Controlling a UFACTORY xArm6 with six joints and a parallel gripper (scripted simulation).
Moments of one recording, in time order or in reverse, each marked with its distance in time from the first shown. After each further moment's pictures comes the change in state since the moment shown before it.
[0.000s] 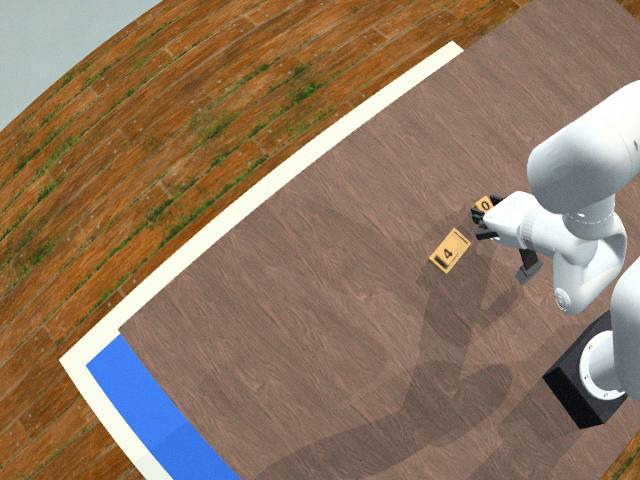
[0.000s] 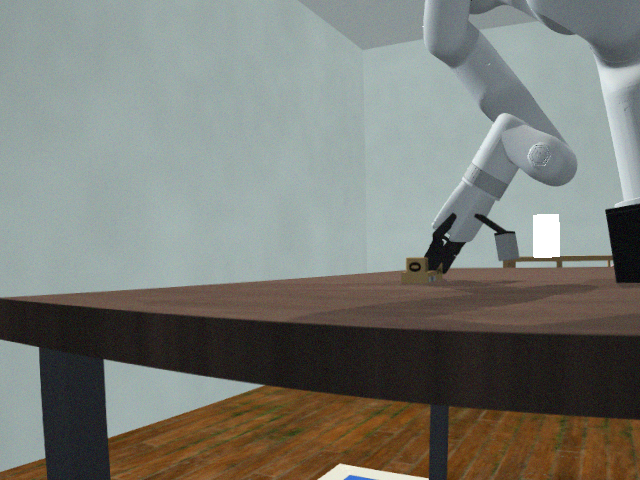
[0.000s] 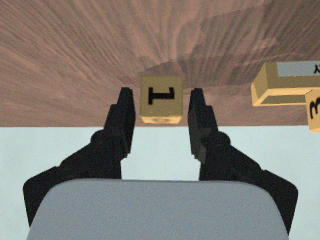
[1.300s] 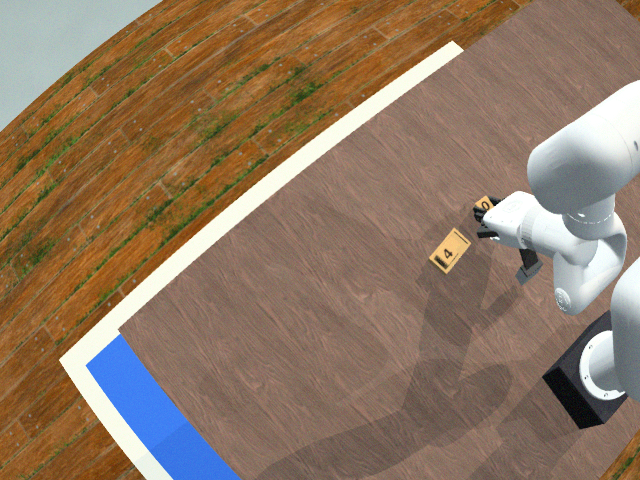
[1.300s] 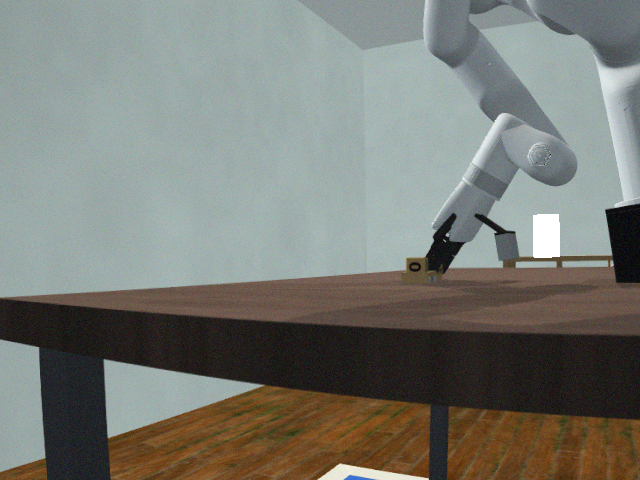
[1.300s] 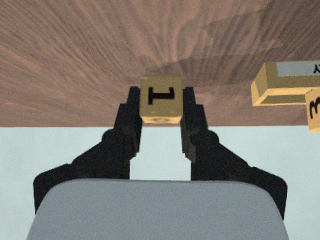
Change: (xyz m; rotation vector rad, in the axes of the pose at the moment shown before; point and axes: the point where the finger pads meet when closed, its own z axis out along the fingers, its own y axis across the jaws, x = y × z) arm 0.000 0.000 0.000 0.000 0.000 0.000
